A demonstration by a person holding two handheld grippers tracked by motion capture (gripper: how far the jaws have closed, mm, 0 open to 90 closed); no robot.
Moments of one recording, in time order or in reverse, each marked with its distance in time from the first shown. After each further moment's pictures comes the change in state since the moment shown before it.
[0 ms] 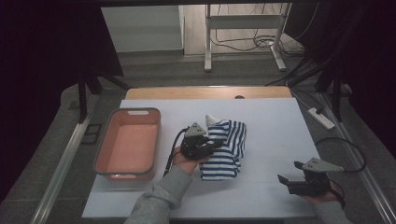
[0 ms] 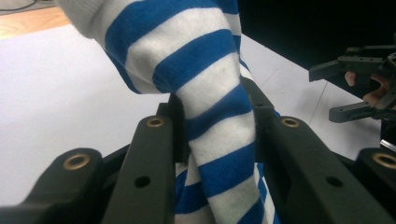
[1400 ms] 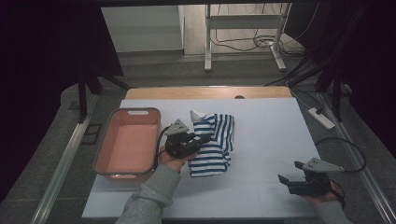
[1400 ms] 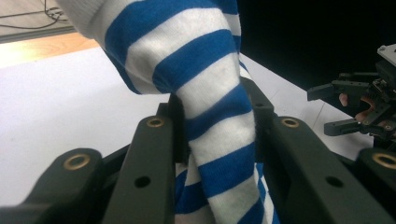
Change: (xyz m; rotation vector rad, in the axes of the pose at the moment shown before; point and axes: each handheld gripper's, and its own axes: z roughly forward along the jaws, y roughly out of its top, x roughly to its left) left arm 0.015 0.000 -0.042 -0.088 0.026 -0.029; right arm 0.000 0.000 -0.001 0.000 -0.003 0.003
